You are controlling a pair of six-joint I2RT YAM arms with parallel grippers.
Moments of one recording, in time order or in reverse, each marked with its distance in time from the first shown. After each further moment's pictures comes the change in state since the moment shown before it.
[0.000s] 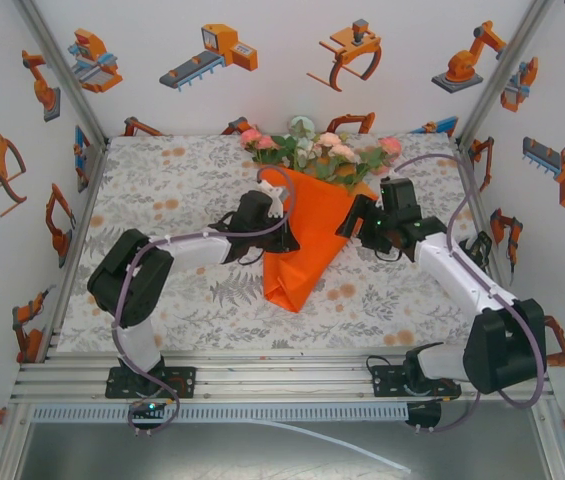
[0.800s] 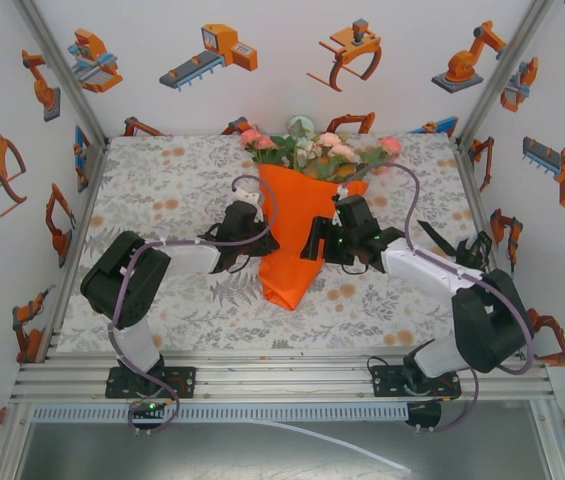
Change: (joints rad) left arm 0.057 -0.022 -0.161 0.146 -0.167 -0.068; right arm 0.255 0.136 -0.068 0.193 -0.005 -0.006
